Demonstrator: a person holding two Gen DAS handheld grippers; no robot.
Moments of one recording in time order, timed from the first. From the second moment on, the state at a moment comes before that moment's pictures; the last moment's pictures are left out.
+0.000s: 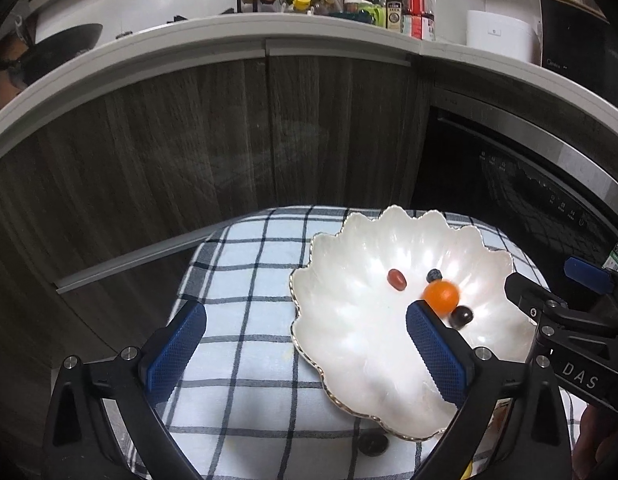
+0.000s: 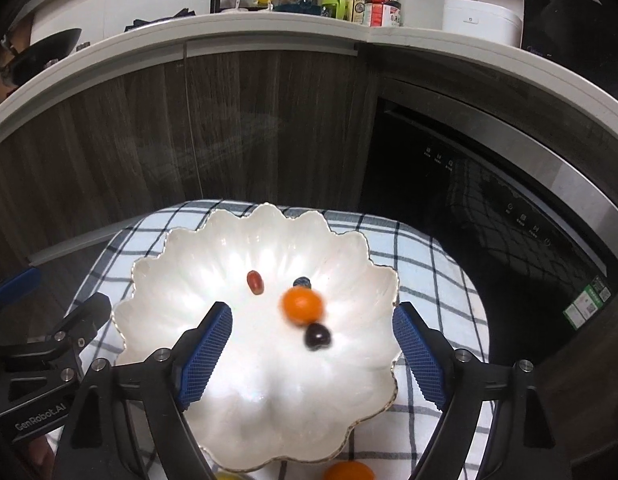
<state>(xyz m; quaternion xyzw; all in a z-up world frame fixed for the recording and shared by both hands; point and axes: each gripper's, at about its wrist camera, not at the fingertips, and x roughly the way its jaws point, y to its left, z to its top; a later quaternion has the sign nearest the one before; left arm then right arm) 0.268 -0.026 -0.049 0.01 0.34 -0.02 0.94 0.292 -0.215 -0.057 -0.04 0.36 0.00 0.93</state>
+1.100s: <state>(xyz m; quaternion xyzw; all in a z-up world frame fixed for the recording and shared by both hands) 0.209 -0.026 -0.008 0.01 0.31 -0.02 0.95 0.232 -0.229 -0.009 0.00 0.32 -0.01 0.95</state>
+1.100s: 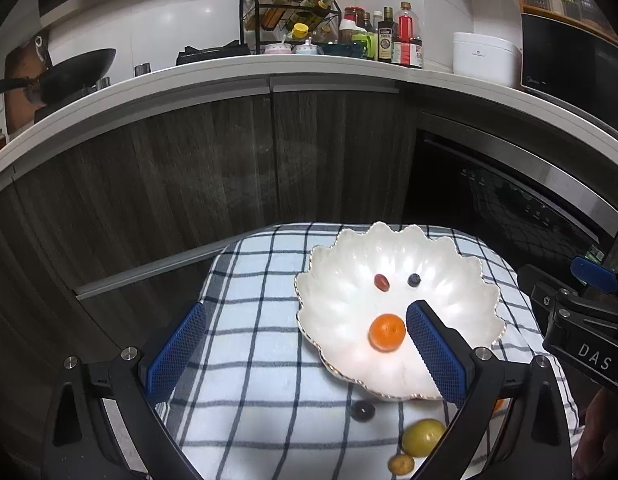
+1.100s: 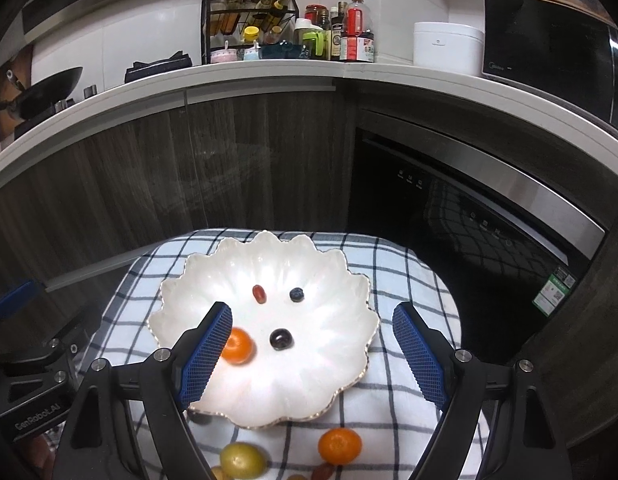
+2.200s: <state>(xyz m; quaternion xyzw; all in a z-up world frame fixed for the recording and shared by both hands) 0.155 -0.071 -0.052 0.06 0.34 -0.06 0.94 0.158 -0.264 -0.044 0.00 0.33 -0.02 0.94</state>
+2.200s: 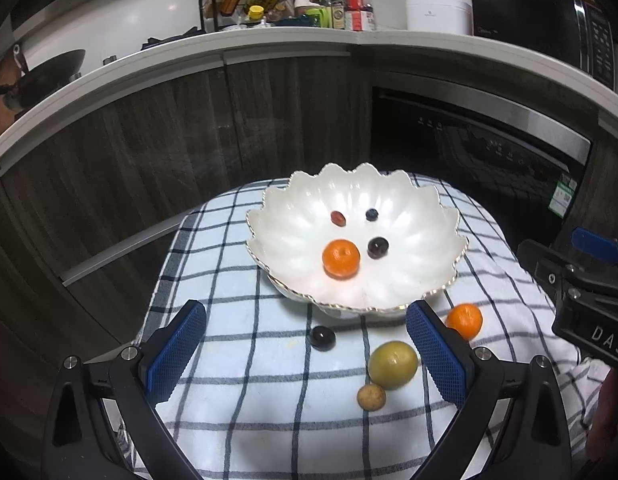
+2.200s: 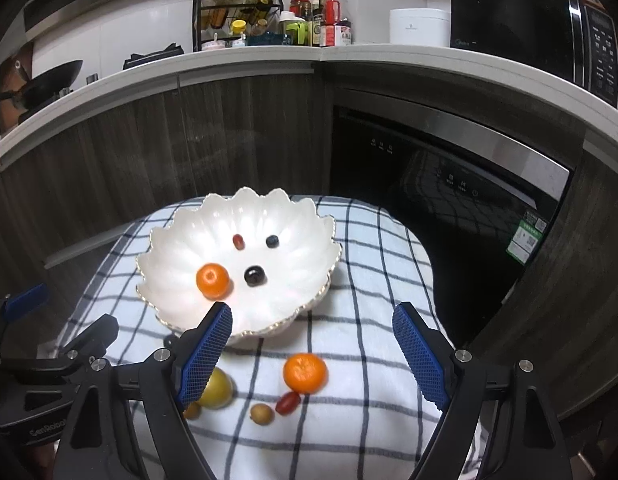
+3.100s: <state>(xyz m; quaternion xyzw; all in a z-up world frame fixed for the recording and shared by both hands) 0.134 -0.090 -0.104 0.09 0.35 -0.10 0.93 0.138 -0.275 -0.100 0.00 0.34 -0.02 0.94</state>
